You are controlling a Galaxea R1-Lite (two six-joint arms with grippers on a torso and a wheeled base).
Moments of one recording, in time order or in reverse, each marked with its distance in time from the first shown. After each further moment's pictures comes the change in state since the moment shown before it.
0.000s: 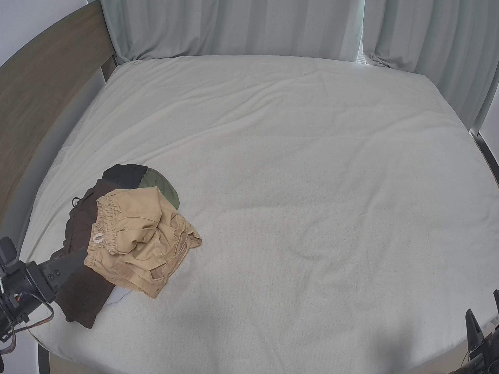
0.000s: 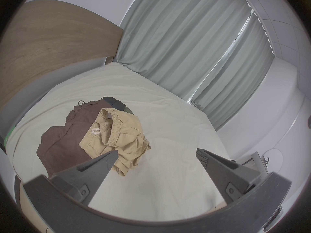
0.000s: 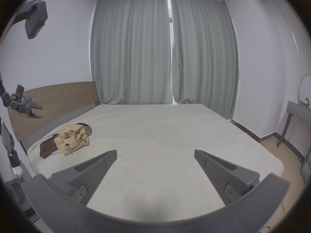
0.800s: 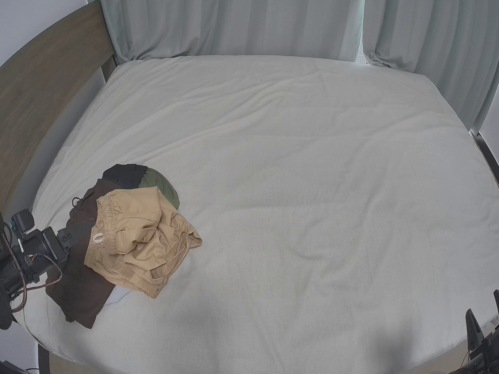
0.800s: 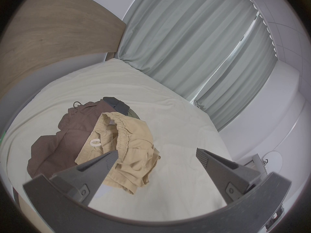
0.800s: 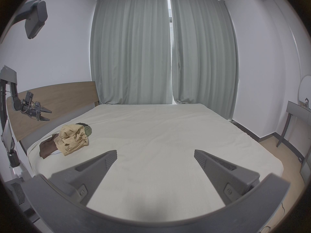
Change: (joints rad) left arm 0.196 0.444 -0.030 -0.379 -0.204 0.040; right arm -0.001 0.000 0.000 0.000 -0.001 0.000
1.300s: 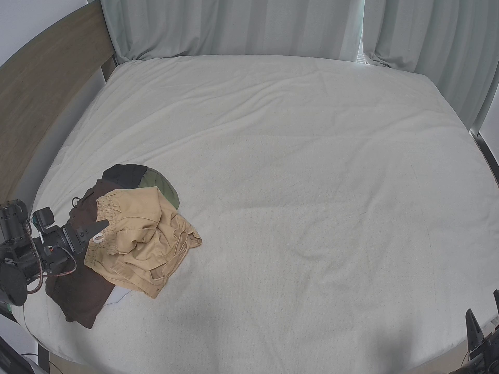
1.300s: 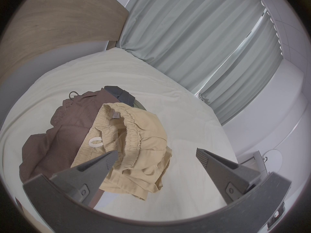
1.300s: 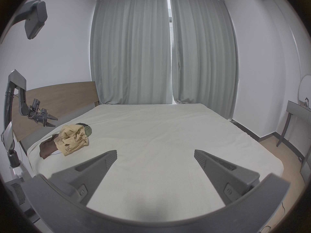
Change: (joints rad) left arm 0.011 0.292 -0.082 -0.114 -0.028 0.048; right arm 0.001 0.000 0.000 0.000 0.000 0.002
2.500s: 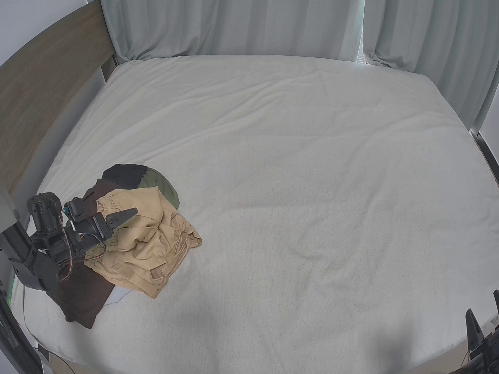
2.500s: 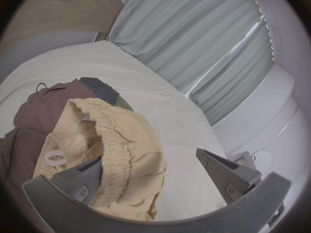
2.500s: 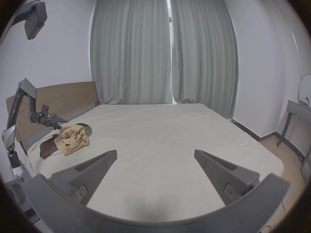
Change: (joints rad) left arm -0.118 0.321 -0.157 -0.251 -0.016 -0.096; right arm 0.000 0.000 0.000 0.000 0.001 0.002
